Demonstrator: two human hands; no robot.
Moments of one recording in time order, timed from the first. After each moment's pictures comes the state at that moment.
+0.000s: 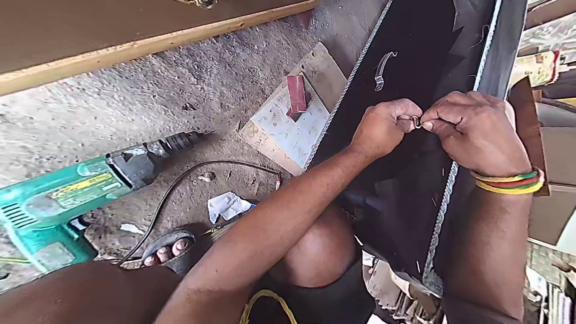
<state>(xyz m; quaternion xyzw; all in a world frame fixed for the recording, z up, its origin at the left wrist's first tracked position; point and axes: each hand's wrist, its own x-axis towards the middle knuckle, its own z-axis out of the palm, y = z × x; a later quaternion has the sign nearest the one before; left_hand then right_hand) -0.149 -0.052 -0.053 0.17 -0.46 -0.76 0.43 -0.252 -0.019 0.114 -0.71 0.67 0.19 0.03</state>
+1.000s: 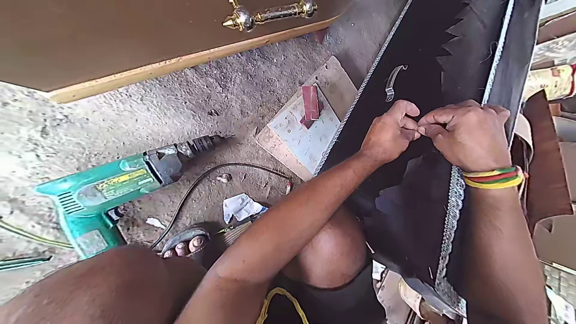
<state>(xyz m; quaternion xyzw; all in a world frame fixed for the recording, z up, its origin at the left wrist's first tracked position) -0.148 -0.053 -0.055 0.19 -0.44 -0.79 0.38 -0.226 -0.032 0.094 -0.64 0.74 0.22 -0.02</state>
